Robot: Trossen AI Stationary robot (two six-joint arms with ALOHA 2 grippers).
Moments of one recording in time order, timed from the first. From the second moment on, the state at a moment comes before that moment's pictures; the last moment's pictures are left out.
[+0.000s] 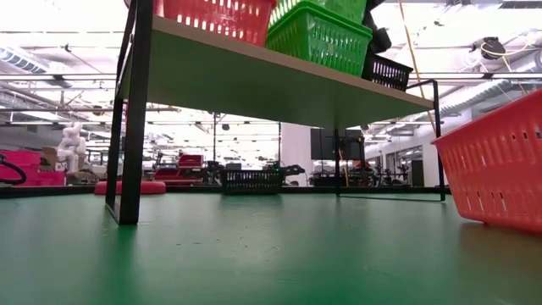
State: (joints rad) left arm -0.12 1.27 1.76 -1.06 -0.50 -0.63; right arm -0.20 1.31 1.25 -0.60 -0.29 1.05
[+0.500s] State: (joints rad) left arm -0.12 1.27 1.76 -1.06 -0.50 -0.64; right arm -0.21 1.31 1.25 -0.63 -0.26 1.03
